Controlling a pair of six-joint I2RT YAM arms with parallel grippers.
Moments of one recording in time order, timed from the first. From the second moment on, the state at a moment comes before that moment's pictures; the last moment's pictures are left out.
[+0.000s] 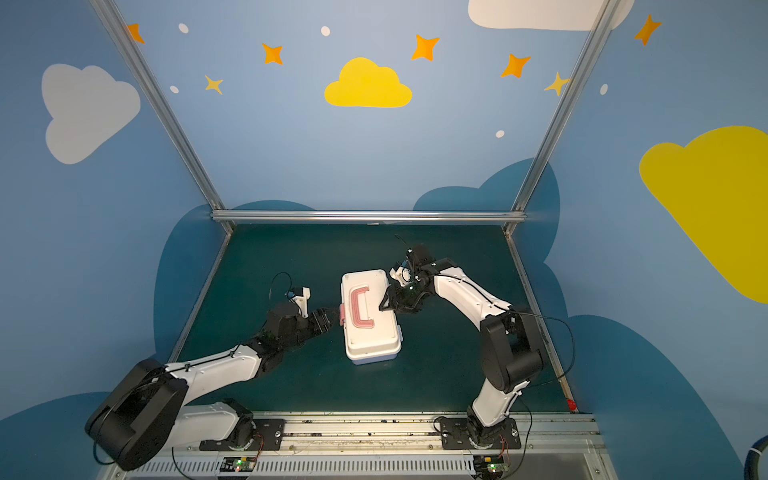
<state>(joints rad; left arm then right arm) -0.53 1.27 0.38 0.43 0.17 -0.87 0.49 1.71 1.28 -0.82 -0.60 0.34</state>
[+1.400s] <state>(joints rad) -0.57 1.26 0.37 0.46 0.21 -0.90 0.49 1.71 1.28 -0.82 -0.60 0.34</state>
